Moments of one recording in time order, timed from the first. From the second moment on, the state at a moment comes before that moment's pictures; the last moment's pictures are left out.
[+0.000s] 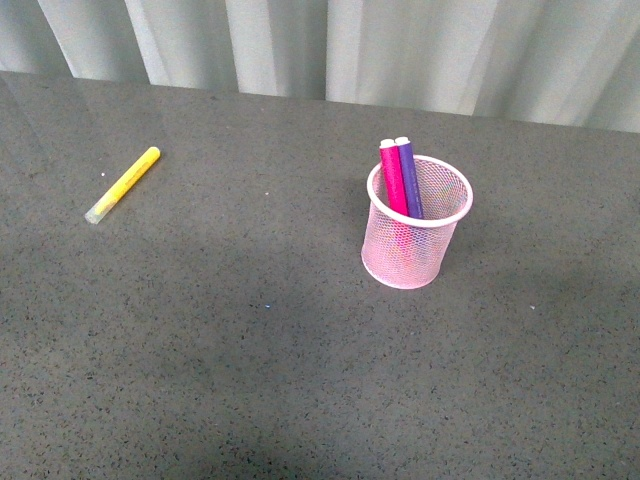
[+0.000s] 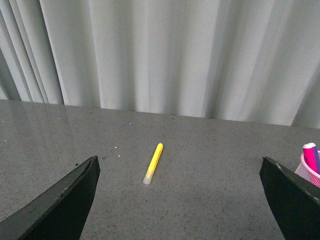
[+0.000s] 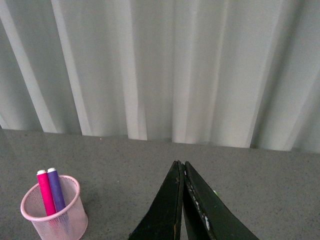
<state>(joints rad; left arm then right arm) 0.00 0.00 0.01 0.00 0.00 0.00 -0.13 0.42 0.09 0.32 -0.12 0.00</state>
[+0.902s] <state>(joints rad) 0.00 0.00 0.01 0.00 0.00 0.00 0.00 0.00 0.02 0.00 0.00 0.00</state>
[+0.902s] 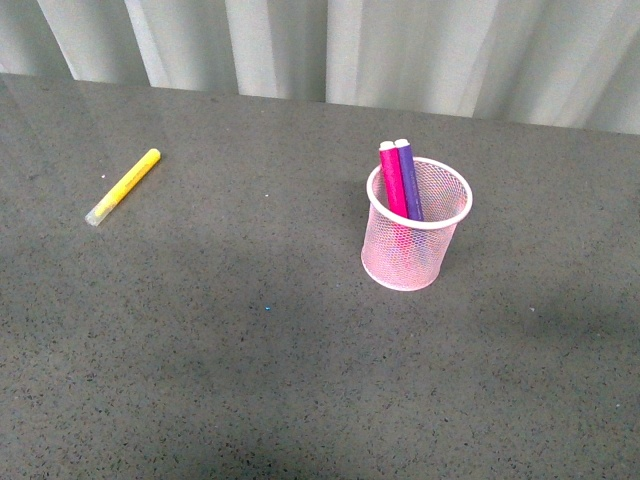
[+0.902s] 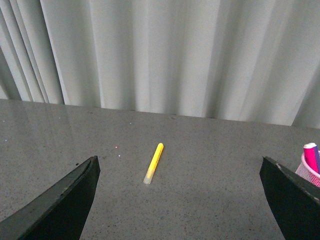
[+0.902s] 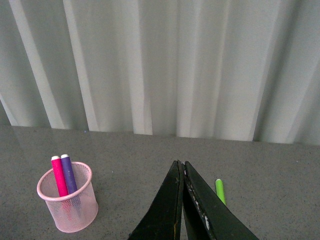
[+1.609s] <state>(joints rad) 0.00 0.00 0.01 0.00 0.00 0.00 0.00 0.00 0.02 0.00 0.00 0.00</state>
